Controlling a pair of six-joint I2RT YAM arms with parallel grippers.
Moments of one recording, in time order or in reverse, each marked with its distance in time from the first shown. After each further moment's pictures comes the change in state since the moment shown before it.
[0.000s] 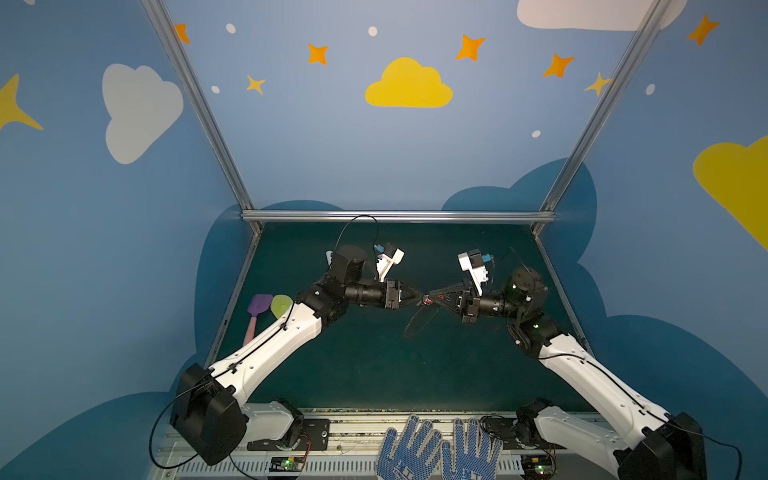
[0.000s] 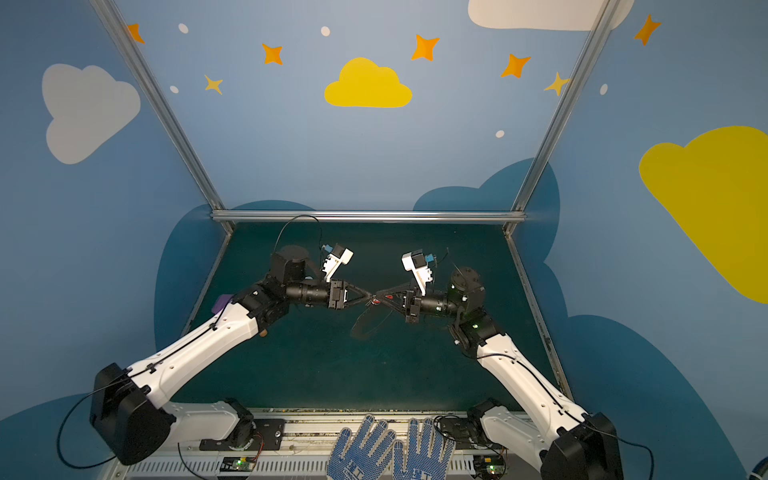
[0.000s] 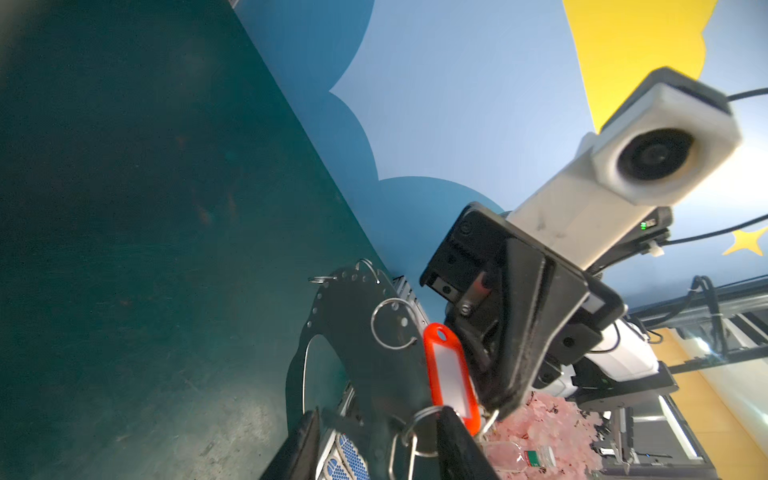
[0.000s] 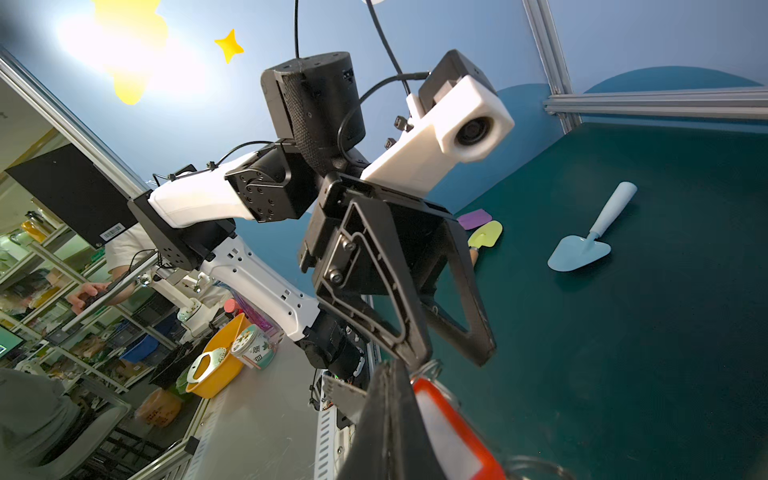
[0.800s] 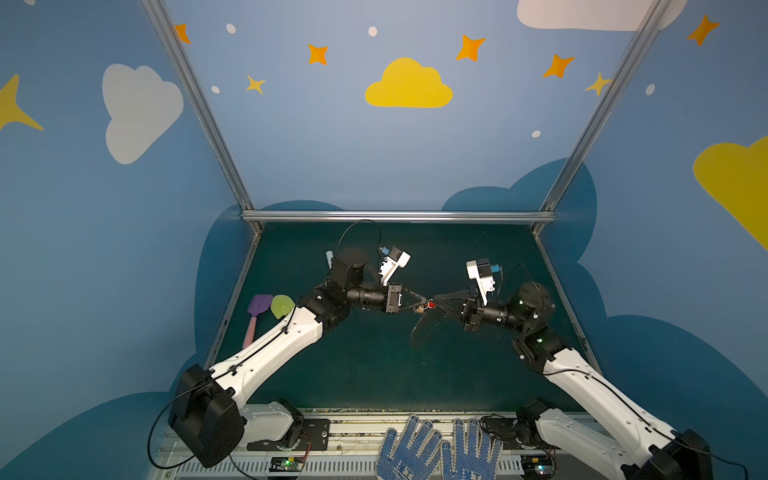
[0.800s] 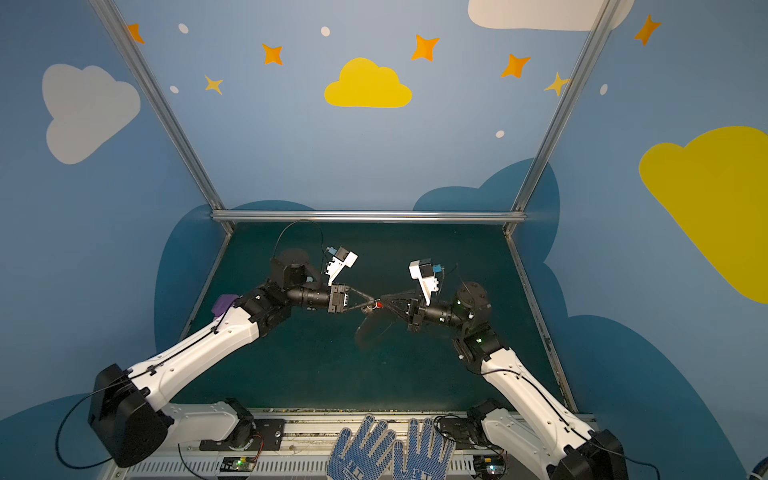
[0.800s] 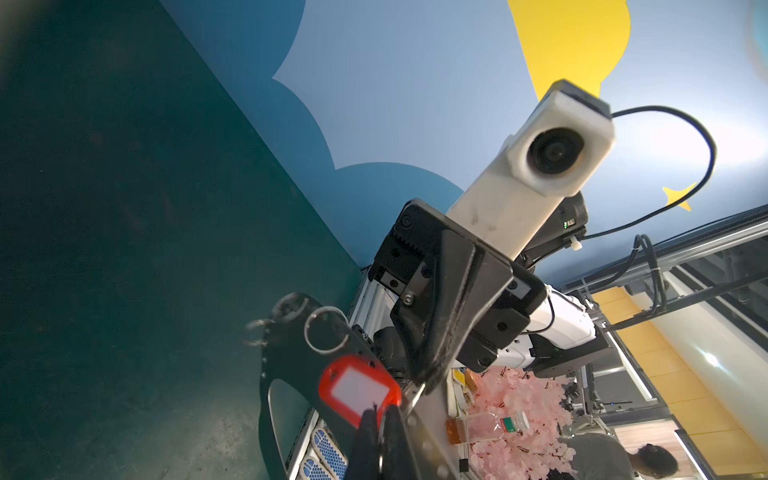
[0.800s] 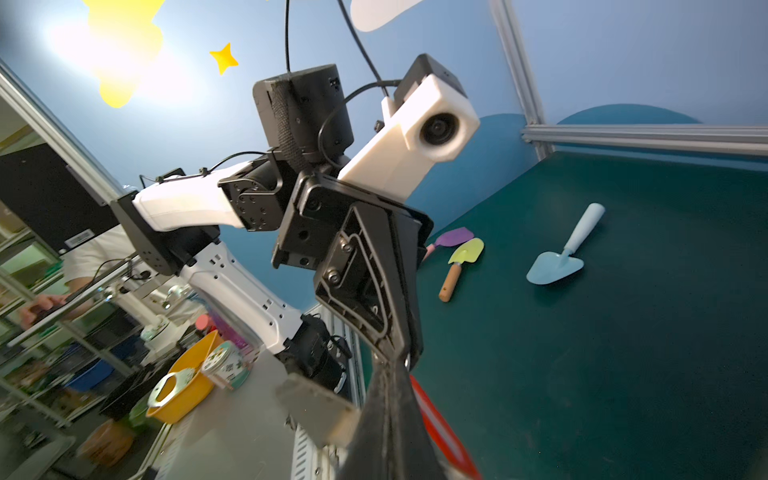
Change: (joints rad) left arm -0.035 -0.005 -0.037 0.088 0.069 -0.020; right arm 0.004 -0.122 -0.139 0.102 0.143 0.001
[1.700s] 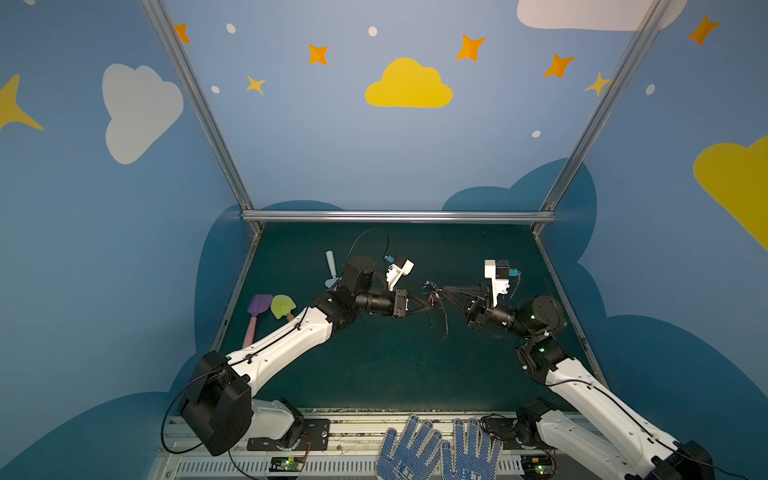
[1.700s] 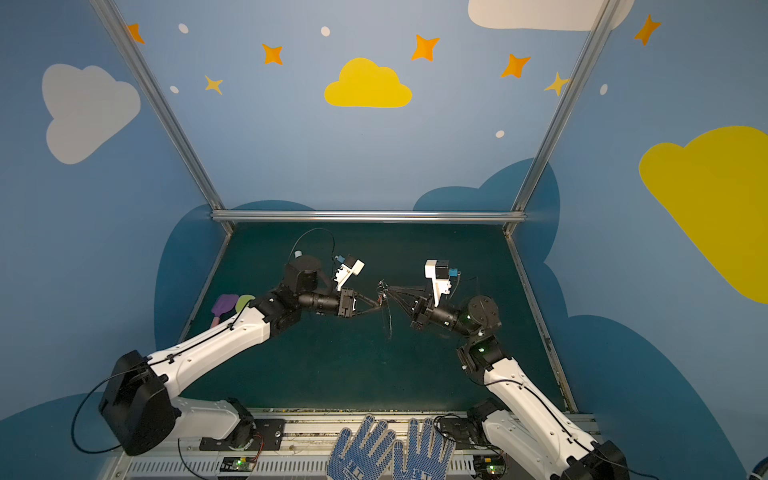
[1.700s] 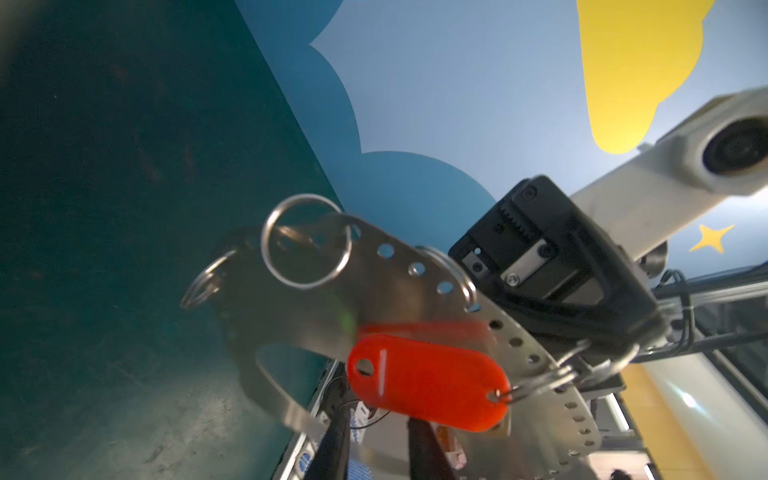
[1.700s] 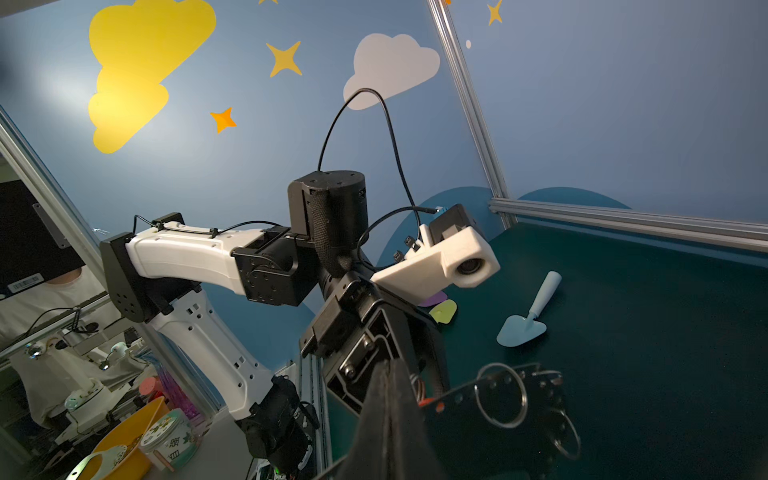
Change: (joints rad) left arm -0.012 0.035 -0.064 0.069 -0.060 -0.105; right arm 0.002 -0.046 -0.064 0.202 0.114 0.061
